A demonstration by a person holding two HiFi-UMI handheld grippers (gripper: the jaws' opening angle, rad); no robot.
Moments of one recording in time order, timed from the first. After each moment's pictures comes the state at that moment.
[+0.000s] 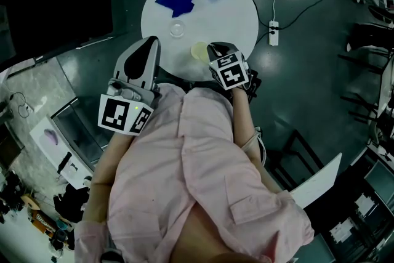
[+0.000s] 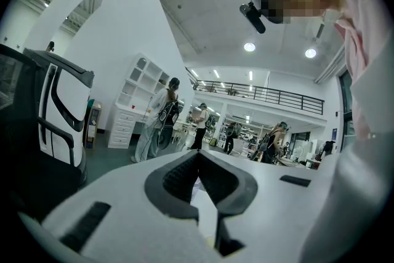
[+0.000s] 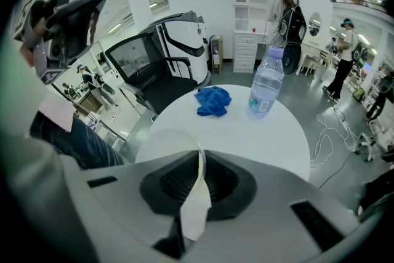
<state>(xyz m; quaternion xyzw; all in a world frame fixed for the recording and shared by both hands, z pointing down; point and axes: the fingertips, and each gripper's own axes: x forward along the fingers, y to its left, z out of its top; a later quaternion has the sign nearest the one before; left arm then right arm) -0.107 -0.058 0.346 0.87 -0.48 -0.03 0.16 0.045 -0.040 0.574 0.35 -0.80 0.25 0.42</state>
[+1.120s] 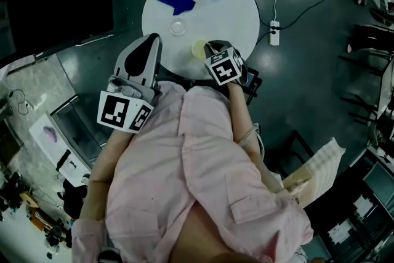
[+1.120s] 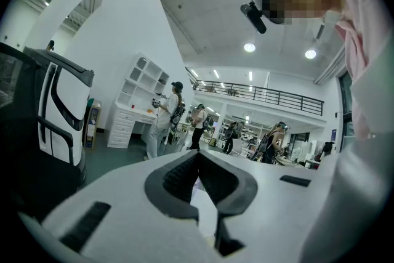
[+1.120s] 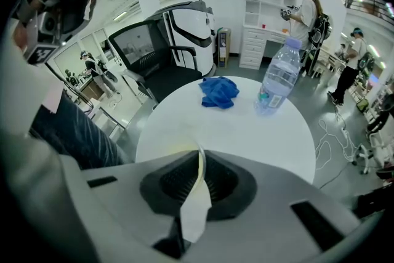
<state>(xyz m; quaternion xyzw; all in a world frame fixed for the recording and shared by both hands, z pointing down) -0.105 -0.056 0.345 0.87 -0.47 -0.03 0.16 0.037 -0.034 0.597 0.31 -0.79 0.23 0.47</state>
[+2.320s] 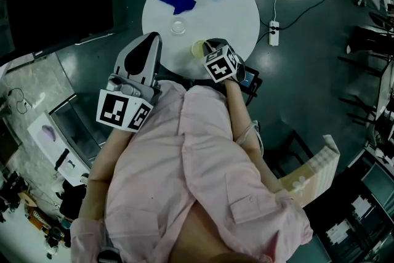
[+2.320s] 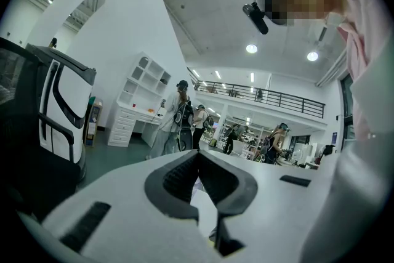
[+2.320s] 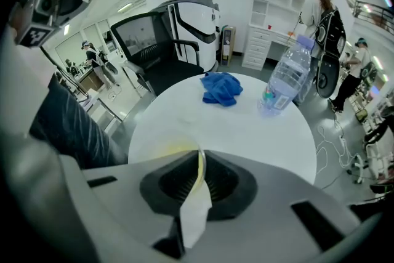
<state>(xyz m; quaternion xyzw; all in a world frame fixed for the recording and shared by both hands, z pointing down) -0.109 -0.058 0.348 0.86 -0.48 -0.04 0.17 0.032 -0.038 0.617 0.30 -0.79 0.20 0.49</state>
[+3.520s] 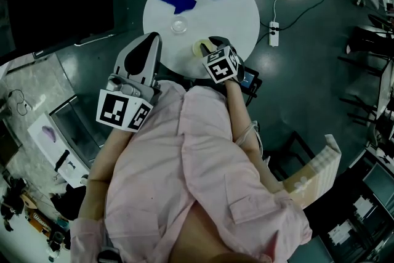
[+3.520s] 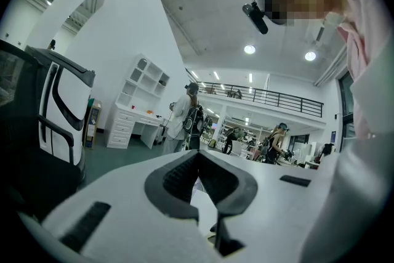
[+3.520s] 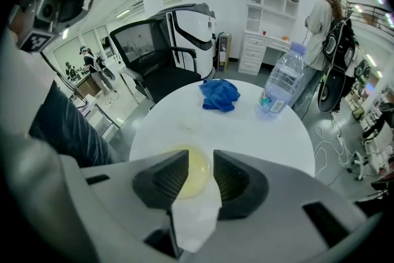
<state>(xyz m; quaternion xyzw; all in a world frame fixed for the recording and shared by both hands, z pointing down) -0.112 -0.050 0.345 0.87 -0.47 -0.04 0.16 0.027 -0.038 0.608 0.32 -0.80 0.20 0.46</state>
